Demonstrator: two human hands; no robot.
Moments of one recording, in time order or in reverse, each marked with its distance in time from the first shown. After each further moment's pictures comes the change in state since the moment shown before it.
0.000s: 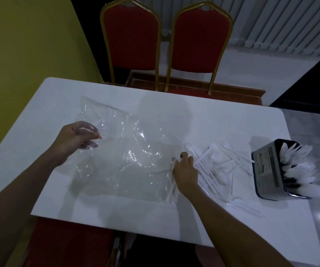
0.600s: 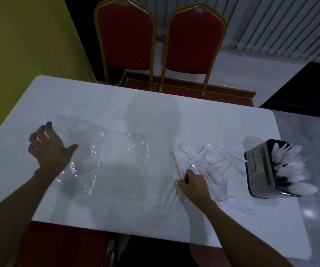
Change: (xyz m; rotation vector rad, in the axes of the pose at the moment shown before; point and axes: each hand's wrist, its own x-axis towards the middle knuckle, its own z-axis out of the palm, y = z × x) left_hand 0.027 -0.081 -0.010 0.878 0.527 0.027; right_hand -0.030 0.053 -0.005 0.167 -0.081 0.049
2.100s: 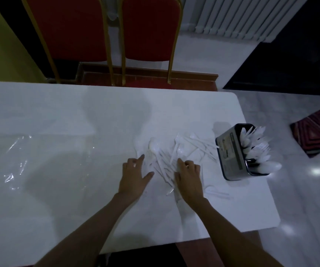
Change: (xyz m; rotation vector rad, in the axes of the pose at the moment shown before) left_hand -0.151 0.197 0.125 -0.439 -0.625 0.469; right_hand 0.003 0.044 -0.014 -0.221 0.172 0.105
